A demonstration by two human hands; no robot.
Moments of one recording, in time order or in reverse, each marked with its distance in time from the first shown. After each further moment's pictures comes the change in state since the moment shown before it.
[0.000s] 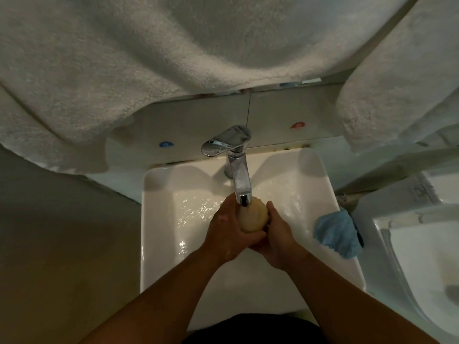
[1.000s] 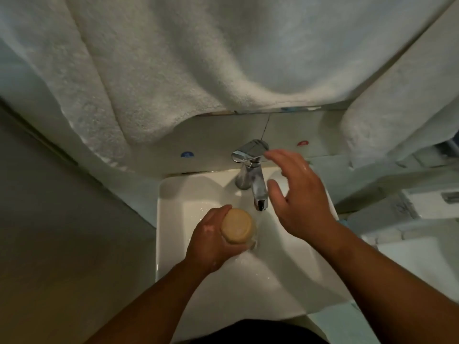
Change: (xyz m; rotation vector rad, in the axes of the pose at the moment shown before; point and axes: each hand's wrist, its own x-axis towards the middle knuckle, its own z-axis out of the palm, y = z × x) left_hand -0.026 -0.035 -0.061 0.104 0.062 0.109; right_hand -0.116 -0.068 0.062 -1.240 0.237 -1.470
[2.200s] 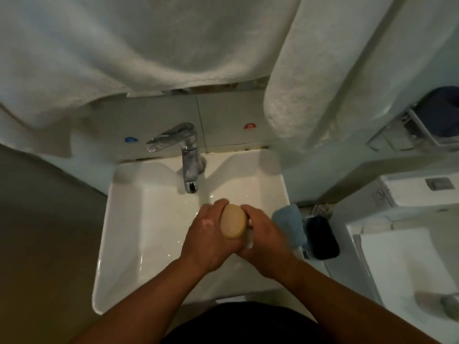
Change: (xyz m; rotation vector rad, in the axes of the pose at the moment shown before) left_hand -0.023 0.130 0.099 0.162 -0.007 -0.064; right_hand -0.130 0.145 0.008 0.247 -0.094 -0.061
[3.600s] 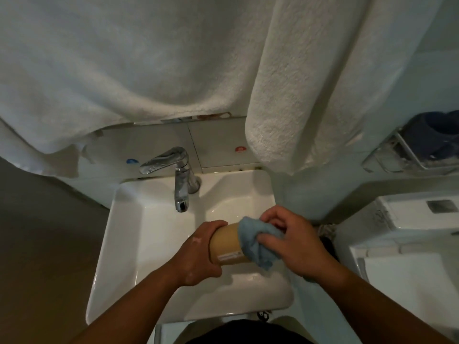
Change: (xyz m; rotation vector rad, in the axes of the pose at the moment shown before) left_hand 0.019 -0.023 0.004 -0.047 -0.260 0.077; right_hand 0.038 -0.003 -0.121 0.303 -0.247 0.392
